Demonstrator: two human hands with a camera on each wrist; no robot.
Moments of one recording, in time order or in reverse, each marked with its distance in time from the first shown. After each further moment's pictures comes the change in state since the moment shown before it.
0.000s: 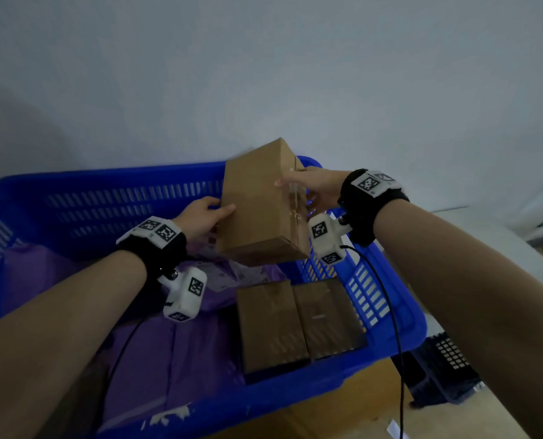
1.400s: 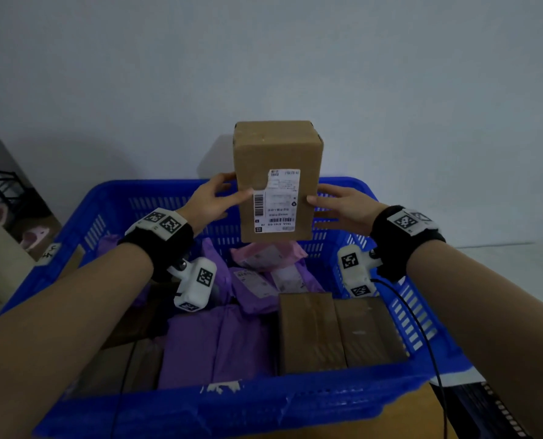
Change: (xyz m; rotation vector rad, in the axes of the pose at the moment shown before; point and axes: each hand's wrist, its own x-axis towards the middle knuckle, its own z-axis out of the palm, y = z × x) left_hand -0.049 0.011 -0.072 -0.165 0.150 0.198; right_hand 0.003 0.015 0.027 0.163 -0.112 -0.367
